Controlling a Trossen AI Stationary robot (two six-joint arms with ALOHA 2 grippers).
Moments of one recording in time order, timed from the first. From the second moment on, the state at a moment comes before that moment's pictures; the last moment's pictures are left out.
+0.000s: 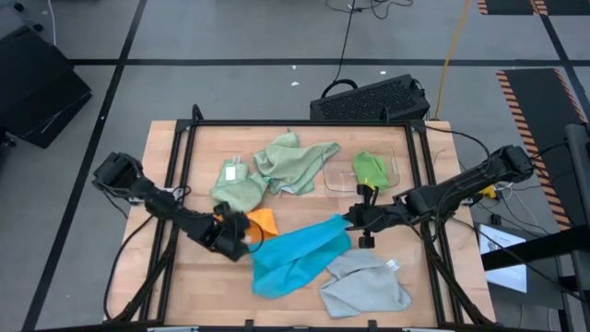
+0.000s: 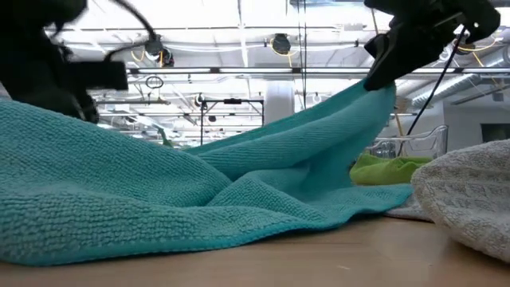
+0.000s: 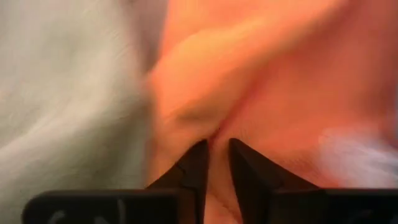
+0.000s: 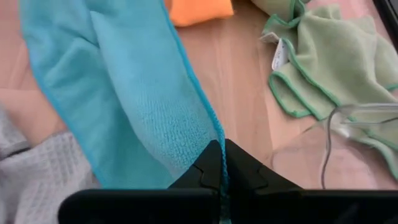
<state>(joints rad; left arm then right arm) -0.50 1.54 0.69 -0.52 -0.49 -0.89 0.37 1.20 0.75 -0.41 0.37 0.16</state>
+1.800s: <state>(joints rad) -0.56 1.52 0.64 -0.23 -0.52 -1.39 0.43 1.20 0.75 -0.45 0.36 0.25</state>
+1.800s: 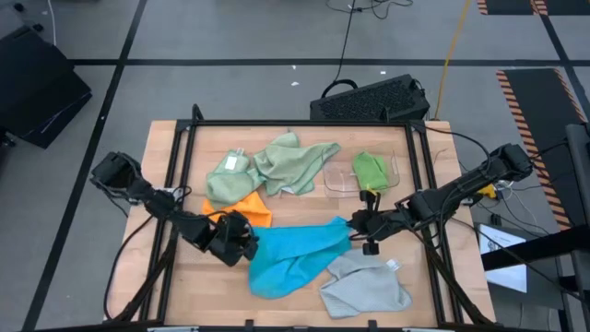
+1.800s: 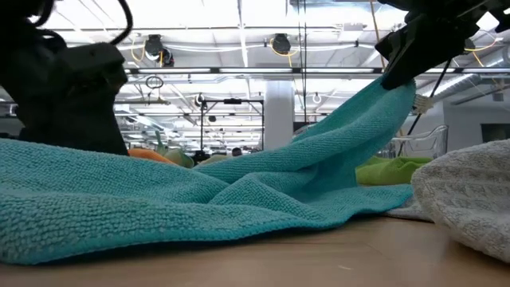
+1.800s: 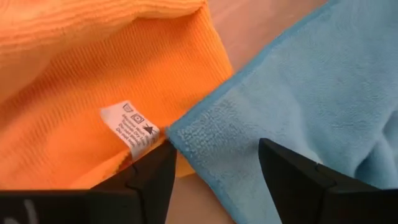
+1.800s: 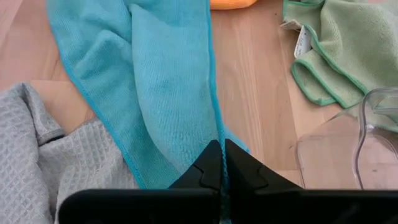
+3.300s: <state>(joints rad) -0.71 1.36 0.64 -0.35 -0.76 -0.74 0.34 1.20 0.51 0.04 0.54 0.12</state>
